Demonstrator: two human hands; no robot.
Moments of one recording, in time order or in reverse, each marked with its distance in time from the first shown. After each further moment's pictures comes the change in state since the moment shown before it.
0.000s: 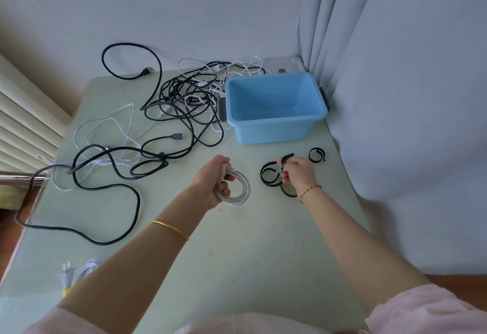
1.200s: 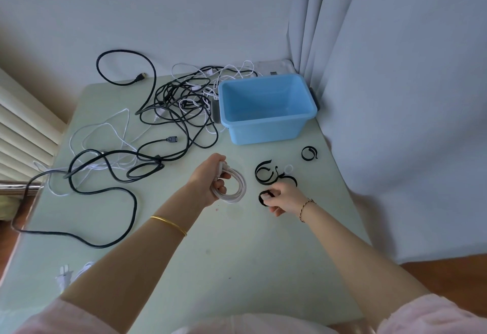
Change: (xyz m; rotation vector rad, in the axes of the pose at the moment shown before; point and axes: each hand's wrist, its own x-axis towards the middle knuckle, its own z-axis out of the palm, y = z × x) left_hand 0.000 0.001 0.003 0.041 -0.013 0.025; right_hand -0.038 0.030 -0.016 -0.426 -0.469 0.059
